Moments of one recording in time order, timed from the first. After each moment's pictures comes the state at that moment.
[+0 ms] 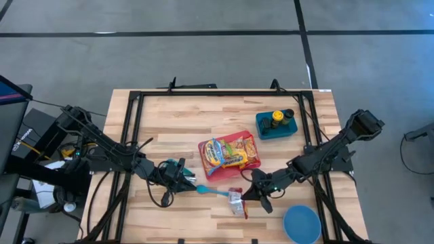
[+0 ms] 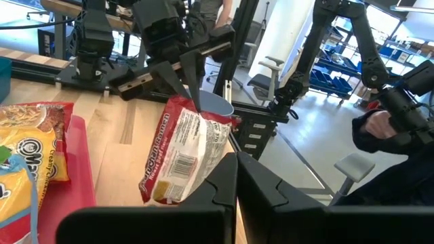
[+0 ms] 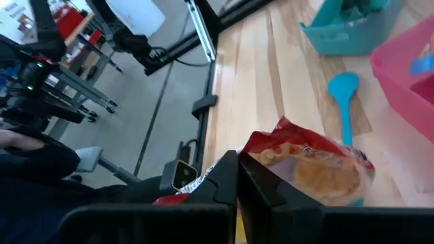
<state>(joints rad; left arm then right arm) -0.56 1.26 0.47 0.72 -0.26 -0.32 0.55 1.42 0.67 0.37 0.13 0.74</state>
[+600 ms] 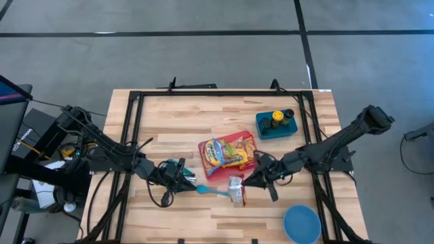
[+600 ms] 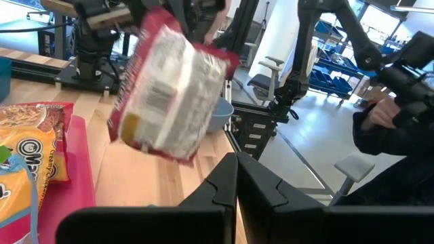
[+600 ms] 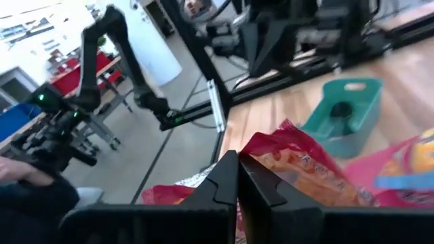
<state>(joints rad) -0.56 1.26 0.47 0.72 -0.26 -0.32 0.46 1.23 0.67 0.40 0.13 0.55</state>
